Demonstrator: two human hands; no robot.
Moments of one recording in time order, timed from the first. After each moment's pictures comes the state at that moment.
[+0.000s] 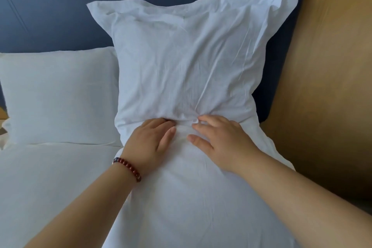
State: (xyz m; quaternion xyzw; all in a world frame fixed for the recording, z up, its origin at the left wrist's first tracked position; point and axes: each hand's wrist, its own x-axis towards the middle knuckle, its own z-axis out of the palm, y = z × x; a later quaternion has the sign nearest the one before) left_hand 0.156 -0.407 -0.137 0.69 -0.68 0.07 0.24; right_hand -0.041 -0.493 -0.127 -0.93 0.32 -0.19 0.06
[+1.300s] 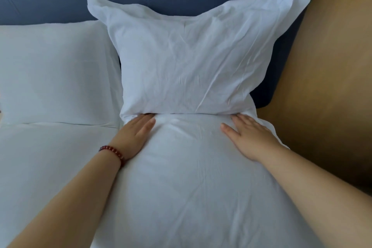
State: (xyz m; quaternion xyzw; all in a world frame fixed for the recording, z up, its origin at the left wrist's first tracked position) left_hand 0.210 -0.413 -0.196 0.77 -0.56 -0.14 0.27; right_hand -0.089 -0.557 -0.207 -0.85 0.50 -0.03 0.16
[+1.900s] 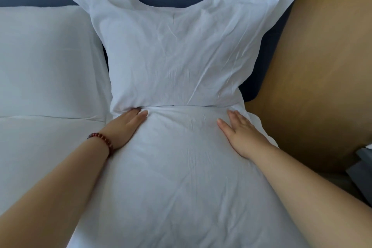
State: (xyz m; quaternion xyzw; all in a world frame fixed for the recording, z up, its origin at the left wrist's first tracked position) left_hand 0.211 -0.423 -0.197 0.78 -0.54 -0.21 0.24; right_hand -0.101 -0.544 -0.216 -0.79 0.54 -0.07 0.27
